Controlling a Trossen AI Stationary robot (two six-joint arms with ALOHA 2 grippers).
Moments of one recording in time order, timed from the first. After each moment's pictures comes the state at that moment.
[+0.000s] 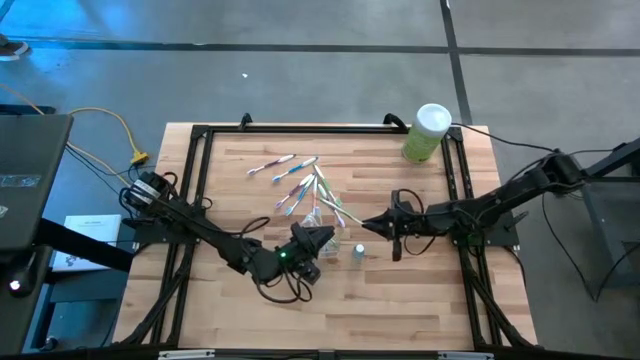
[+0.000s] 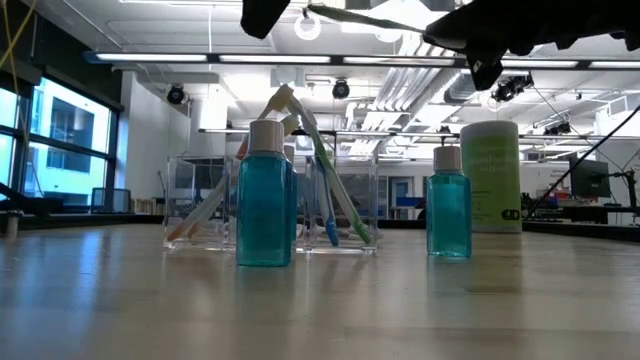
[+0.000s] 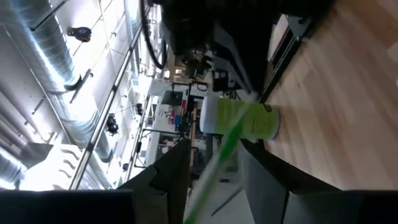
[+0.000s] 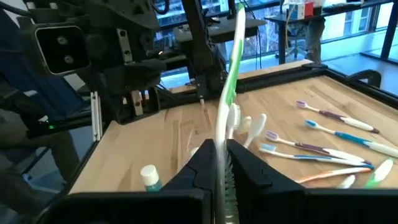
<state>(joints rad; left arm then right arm) -0.51 1.71 1.08 0.72 -1.07 1.40 0.32 1.10 0.42 0.56 0.37 0.27</state>
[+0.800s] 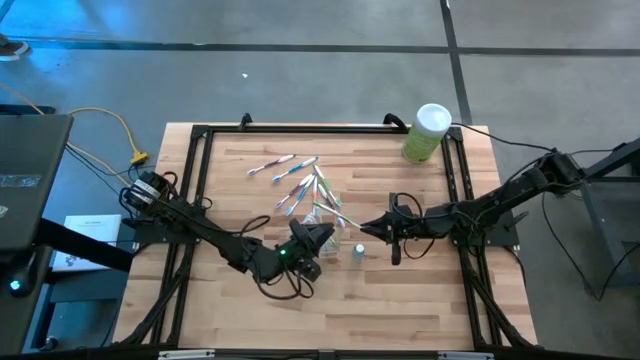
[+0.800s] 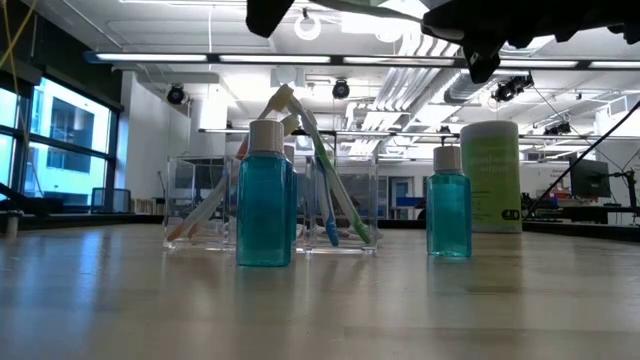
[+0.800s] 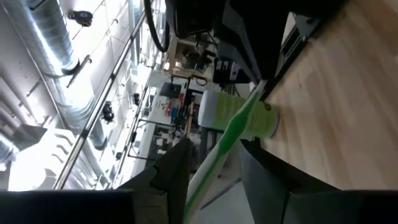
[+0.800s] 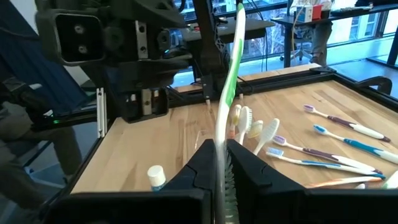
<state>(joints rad) -0.50 1.71 1.08 0.73 -1.09 1.34 0.35 1.13 0.45 0.56 0.37 0.24</state>
